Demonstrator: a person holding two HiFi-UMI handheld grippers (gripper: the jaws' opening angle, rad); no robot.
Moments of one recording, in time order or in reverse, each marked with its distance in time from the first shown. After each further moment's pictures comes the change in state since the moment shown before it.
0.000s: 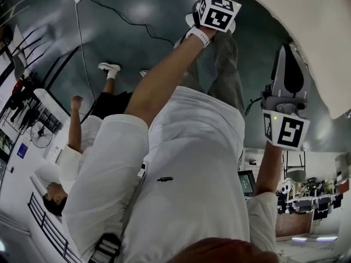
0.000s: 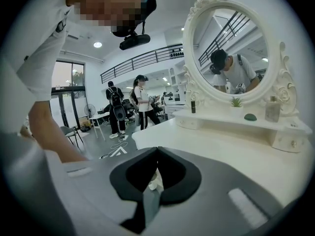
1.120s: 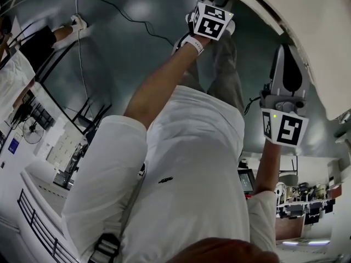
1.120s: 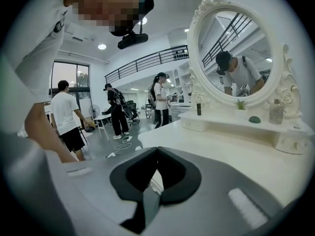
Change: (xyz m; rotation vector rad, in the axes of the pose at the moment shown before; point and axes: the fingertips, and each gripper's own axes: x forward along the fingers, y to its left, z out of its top) left arm -0.043 0.006 -0.048 -0.055 0.027 0.011; right arm -0.008 0.025 0.007 -0.018 -0.020 0.044
